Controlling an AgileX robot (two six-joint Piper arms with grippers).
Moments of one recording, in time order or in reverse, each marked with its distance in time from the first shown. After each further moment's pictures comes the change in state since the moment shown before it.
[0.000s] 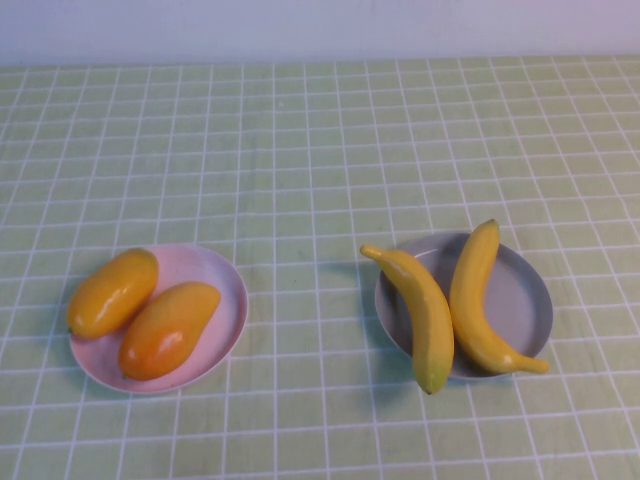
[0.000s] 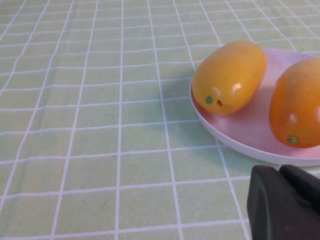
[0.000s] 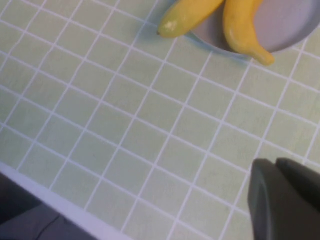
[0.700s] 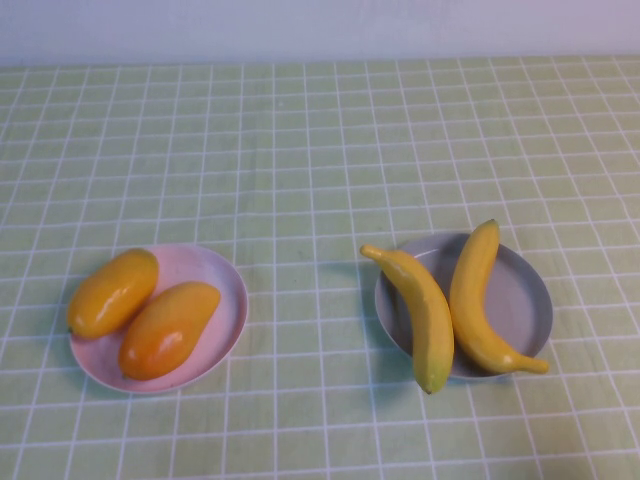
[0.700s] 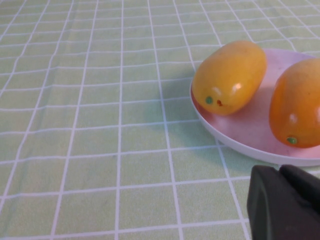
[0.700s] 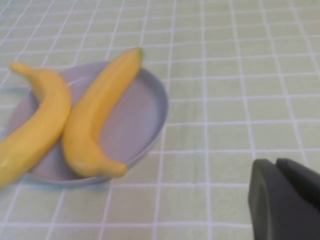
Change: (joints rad) right arm -0.421 -0.237 0.622 0.051 -0.835 -0.051; left arm 0.000 0.000 0.000 0.000 0.000 0.000
